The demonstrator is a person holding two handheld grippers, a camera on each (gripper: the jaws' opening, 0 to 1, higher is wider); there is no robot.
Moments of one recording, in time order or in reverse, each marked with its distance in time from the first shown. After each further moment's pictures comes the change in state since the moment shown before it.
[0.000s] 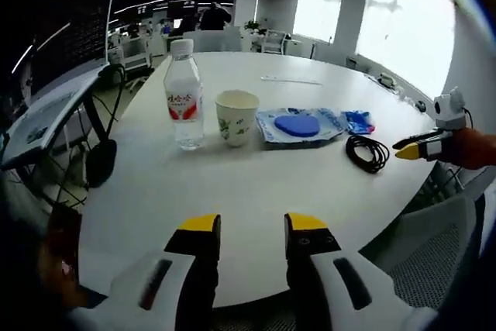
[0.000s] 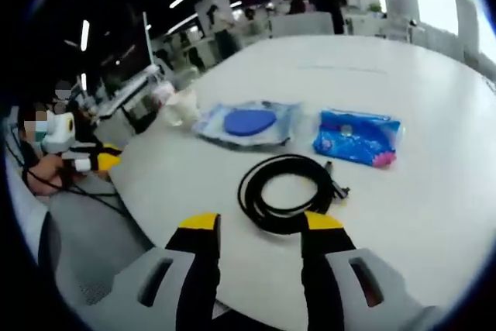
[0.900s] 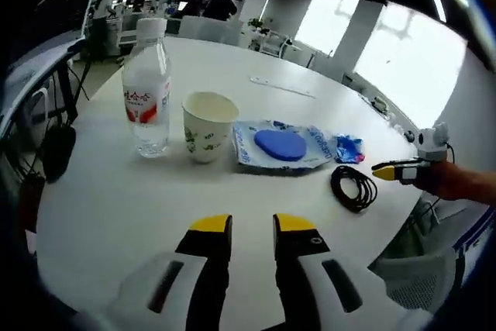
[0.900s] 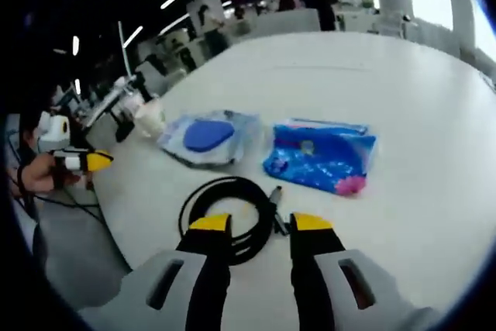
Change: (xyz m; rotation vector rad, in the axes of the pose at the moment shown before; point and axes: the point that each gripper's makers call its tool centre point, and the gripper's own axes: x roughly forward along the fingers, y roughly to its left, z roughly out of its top) left arm 0.045 -0.025 0.031 -0.136 0.014 -0.100; right arm 0.022 -0.059 0.021 0.005 0.012 -0.018
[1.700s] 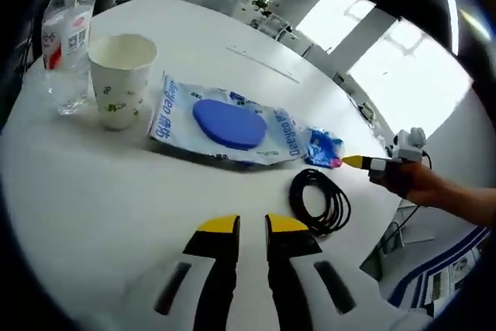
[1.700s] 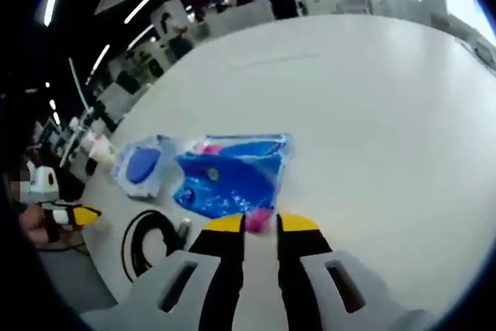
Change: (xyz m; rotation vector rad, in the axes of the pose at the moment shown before) left arm 0.080 -0.086 -0.014 -0.216 0.115 -0.144; right arm 0.014 -0.114 0.022 0.180 0.022 -0.101
